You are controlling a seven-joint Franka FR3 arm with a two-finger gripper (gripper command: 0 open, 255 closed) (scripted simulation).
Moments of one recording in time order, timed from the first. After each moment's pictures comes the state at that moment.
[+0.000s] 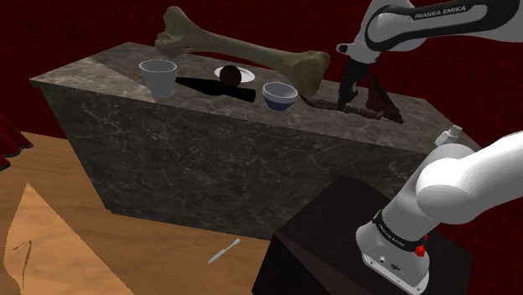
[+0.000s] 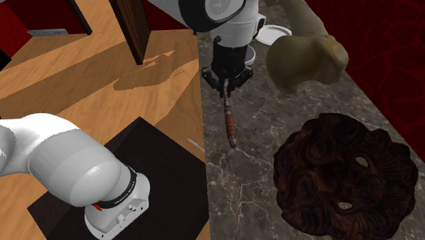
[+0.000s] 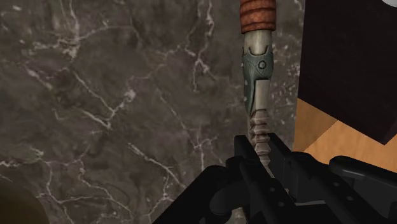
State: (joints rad) arm 0.08 -0.53 -0.43 -2.45 -0.20 1.96 -0.94
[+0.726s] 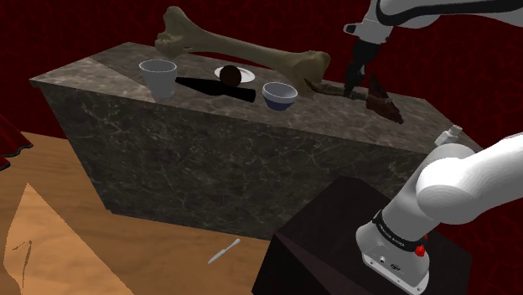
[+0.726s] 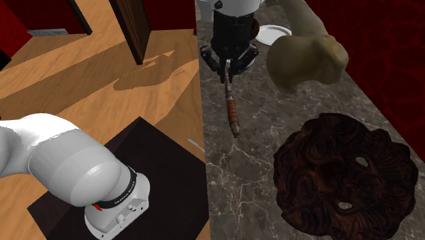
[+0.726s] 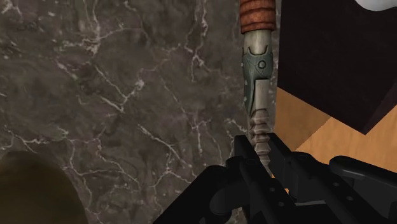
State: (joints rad) arm 0.08 -0.55 -0.40 -2.33 -0.19 1.80 -0.94
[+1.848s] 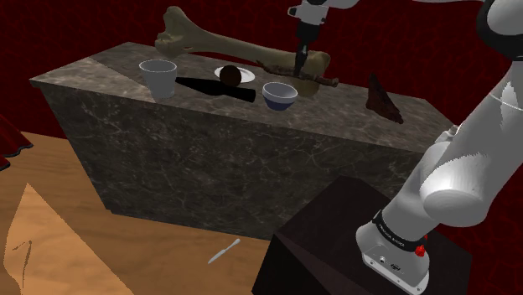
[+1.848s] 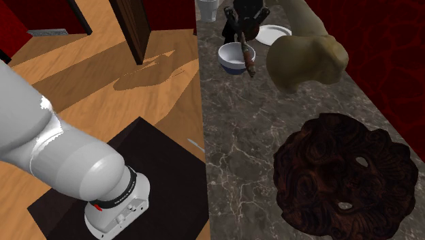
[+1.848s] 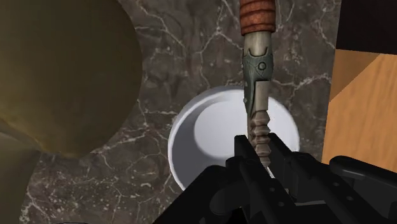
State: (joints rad) arm 0.21 0.01 -0.38 -1.80 0.03 1.81 -0.90
